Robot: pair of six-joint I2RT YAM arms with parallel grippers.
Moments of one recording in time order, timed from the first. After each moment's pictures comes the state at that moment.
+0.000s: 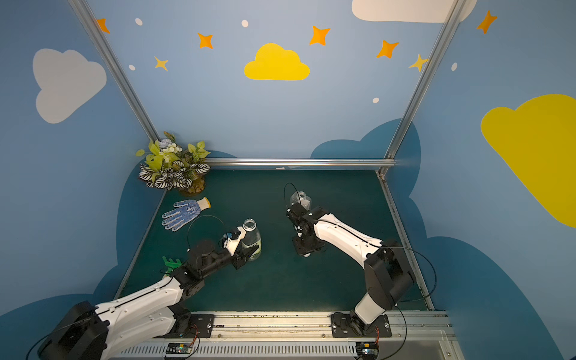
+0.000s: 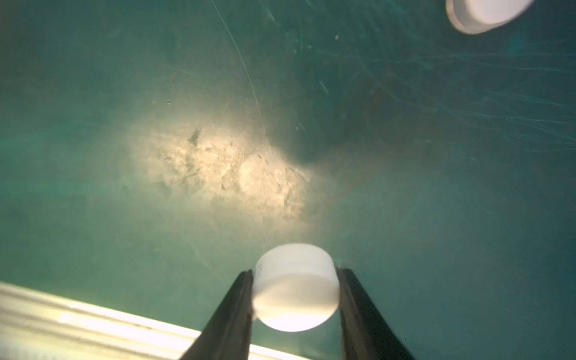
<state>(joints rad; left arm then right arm) -0.63 1.03 0.29 0.49 0.26 0.01 0.71 1.57 1.23 -1.11 0.00 0.31</state>
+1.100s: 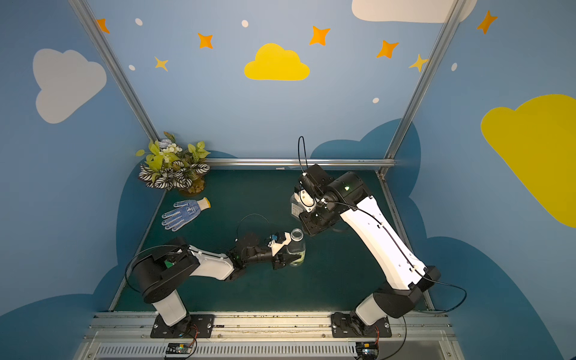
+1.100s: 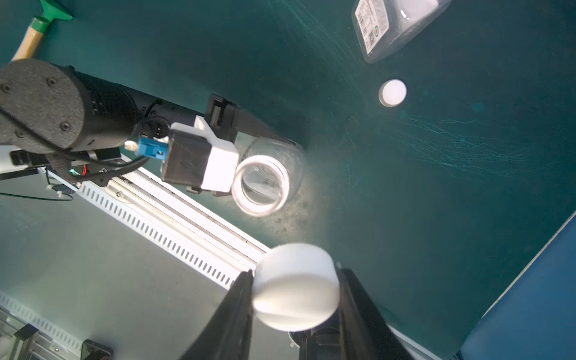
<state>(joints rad) -0.88 1.76 0.60 0.99 0.48 0.02 0.76 1.56 1.98 -1.69 -0.06 0.15</state>
